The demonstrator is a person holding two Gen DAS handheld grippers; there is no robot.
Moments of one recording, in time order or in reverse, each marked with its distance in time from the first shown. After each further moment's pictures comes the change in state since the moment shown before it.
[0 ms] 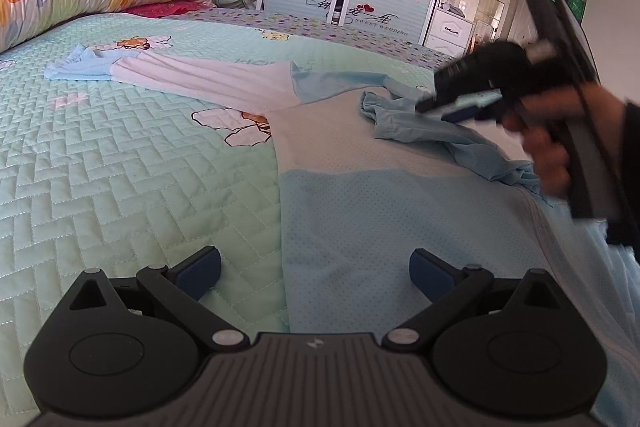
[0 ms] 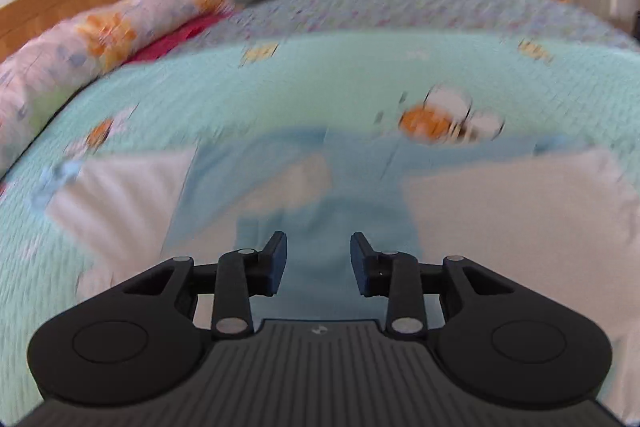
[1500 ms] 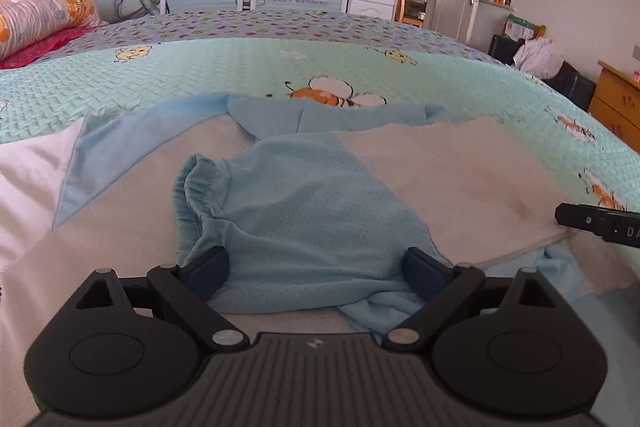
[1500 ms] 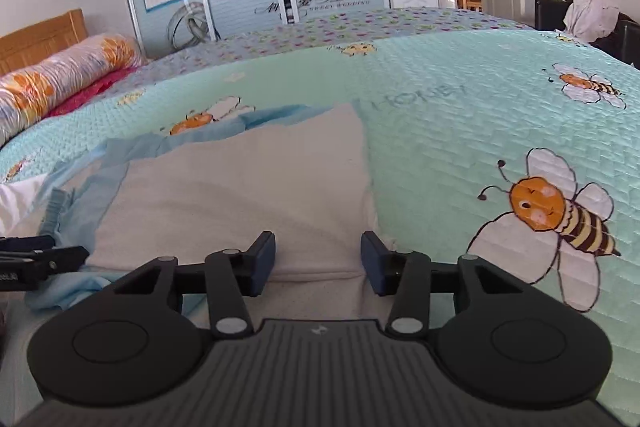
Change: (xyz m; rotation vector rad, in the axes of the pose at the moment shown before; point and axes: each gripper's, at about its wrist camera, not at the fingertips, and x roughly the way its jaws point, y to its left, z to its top) left arm 0.174 -0.131 0.097 0.199 0.060 -0.142; right arm -0.081 -0.205 -0.064 0.123 -0.266 -0.265
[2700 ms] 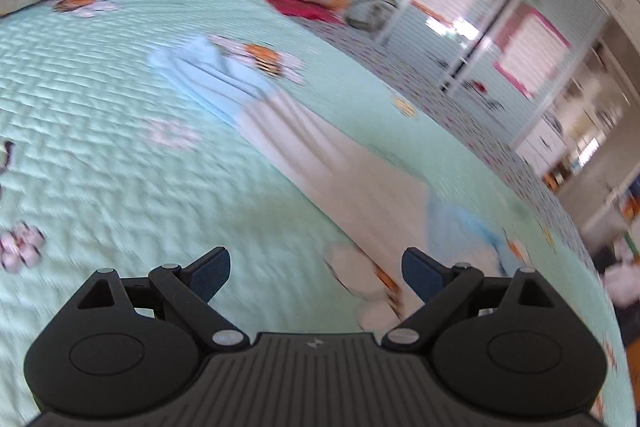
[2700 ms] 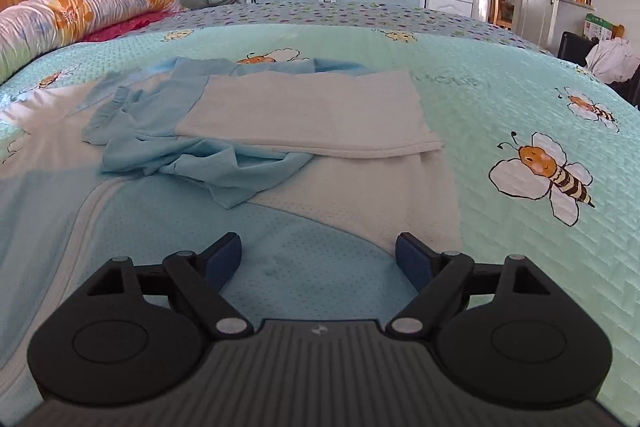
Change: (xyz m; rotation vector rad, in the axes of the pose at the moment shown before) left arm -0.180 0.244 -0.041 -0.694 -0.143 0.286; right arm -0.056 0.055 -0.058 -0.219 0.097 -0.002
